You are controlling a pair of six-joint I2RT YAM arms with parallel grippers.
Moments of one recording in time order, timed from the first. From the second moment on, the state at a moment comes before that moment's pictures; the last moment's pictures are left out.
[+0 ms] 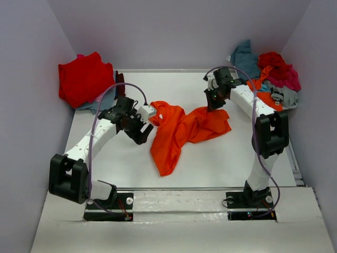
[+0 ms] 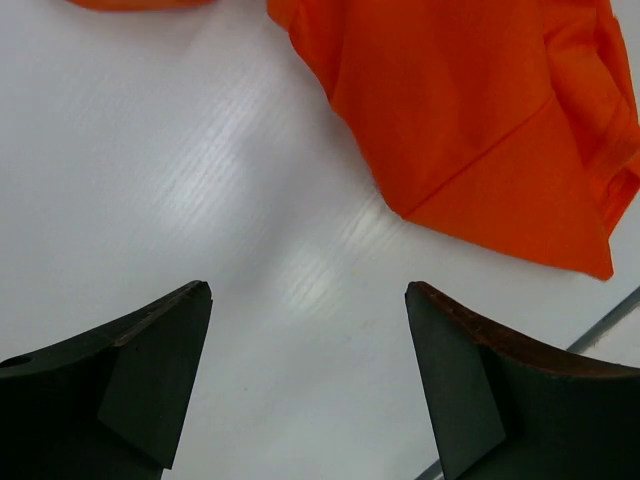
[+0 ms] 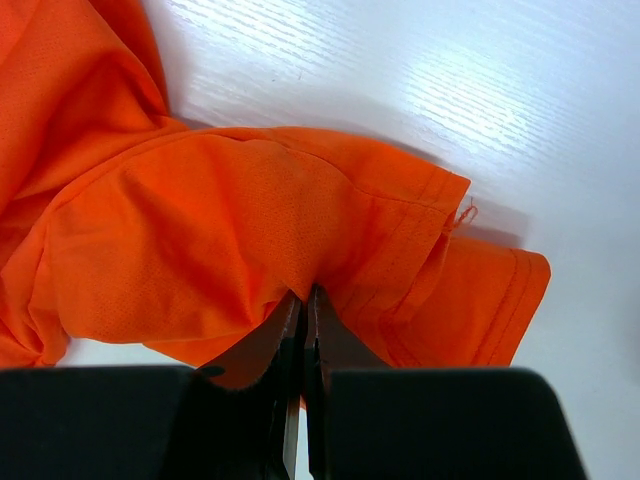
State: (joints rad) left arm -0.33 1.32 0.99 -0.78 0.32 0.47; right arm 0.28 1.91 1.63 -0.79 -0.19 -0.05
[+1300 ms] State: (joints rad) left arm -0.48 1.63 0.98 -0.54 0.44 0.44; right arm 0.28 1.91 1.62 -0.79 -0.11 -0.05
